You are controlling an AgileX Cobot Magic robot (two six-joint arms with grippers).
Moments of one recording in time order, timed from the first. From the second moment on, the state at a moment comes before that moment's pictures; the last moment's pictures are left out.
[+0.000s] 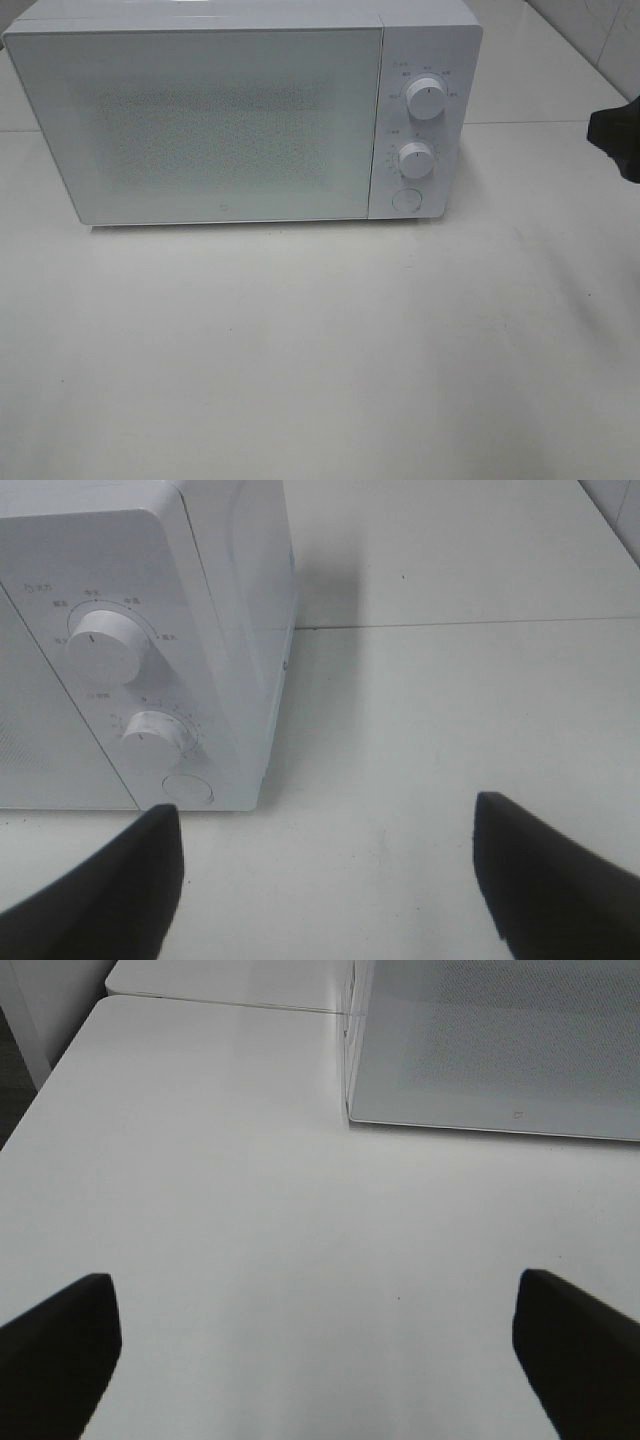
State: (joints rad) left arm 0.04 -0.01 -0.51 -0.07 1.07 -0.01; right arm 0.13 0.99 -0.46 -0.05 -0.10 0.08
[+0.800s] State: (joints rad) left arm 0.04 -0.01 -0.51 -0.07 1.07 -0.01; right arm 0.34 1.30 -0.28 0.47 -0.84 -0.33
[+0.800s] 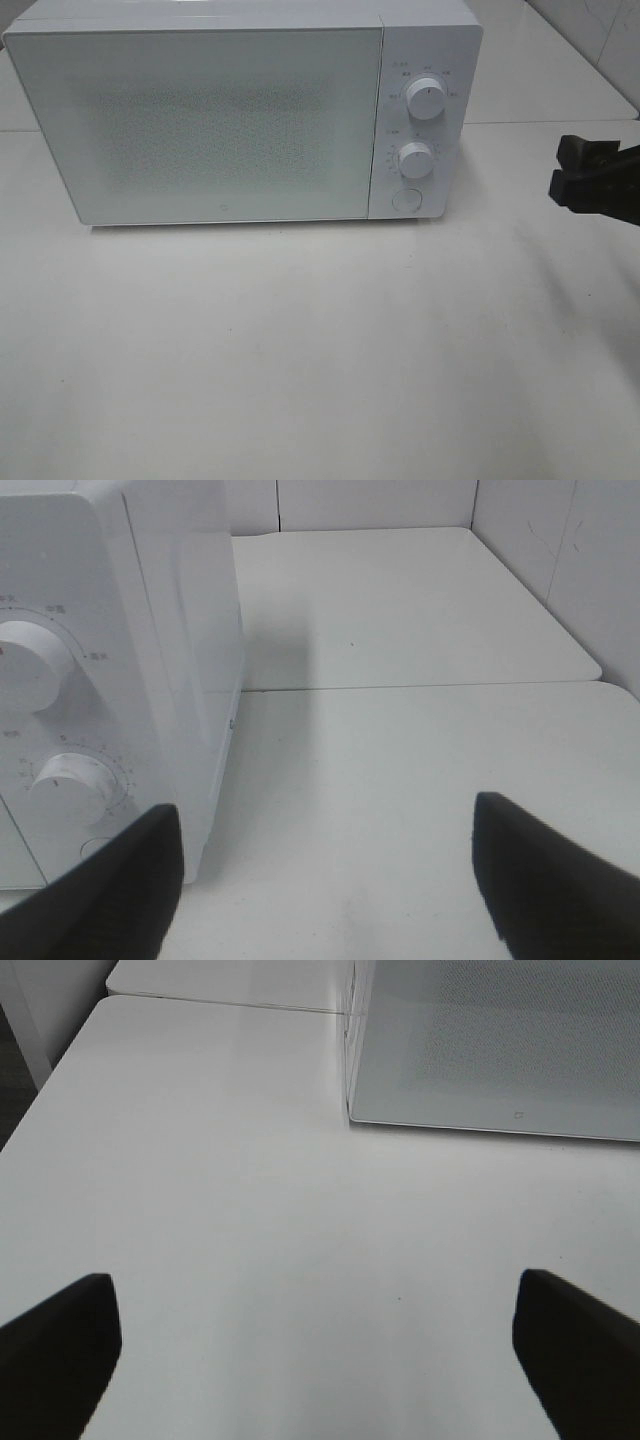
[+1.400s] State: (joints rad) left arm 0.04 -0.01 -0.51 -0.07 1.07 -0.01; right arm 0.70 1.60 -0.31 0.76 -1.20 -0.35
